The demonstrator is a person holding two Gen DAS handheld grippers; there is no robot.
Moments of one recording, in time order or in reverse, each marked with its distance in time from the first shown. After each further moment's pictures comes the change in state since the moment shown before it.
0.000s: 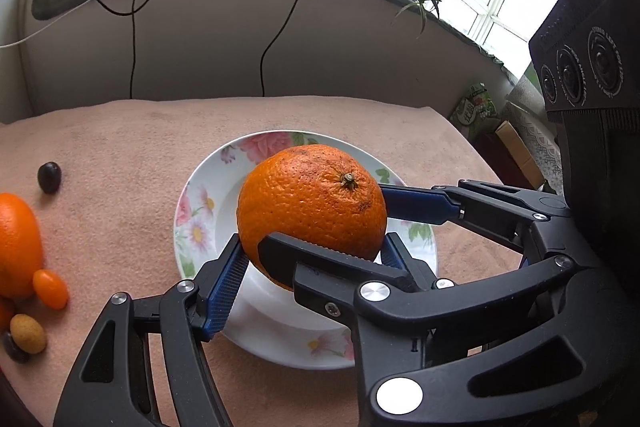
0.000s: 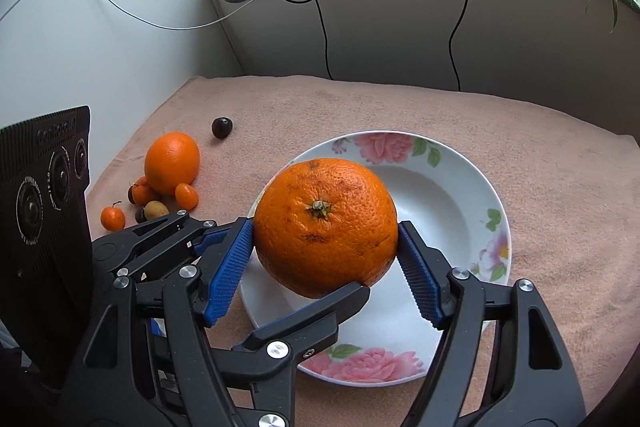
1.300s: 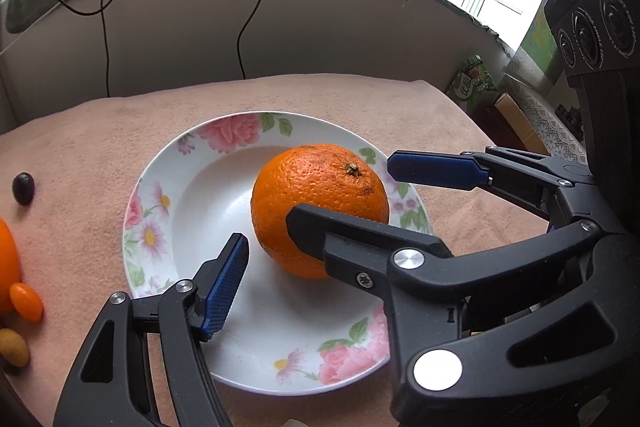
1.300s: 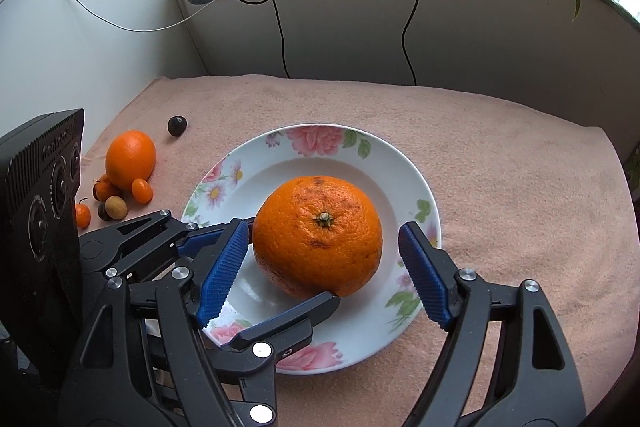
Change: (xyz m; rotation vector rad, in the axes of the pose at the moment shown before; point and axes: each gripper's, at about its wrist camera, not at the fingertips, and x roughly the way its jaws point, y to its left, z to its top) left arm 0.023 -0.016 -0.003 0.062 0.061 0.013; right arm -0.005 -0.032 -0.007 0.005 -0.014 -0.102
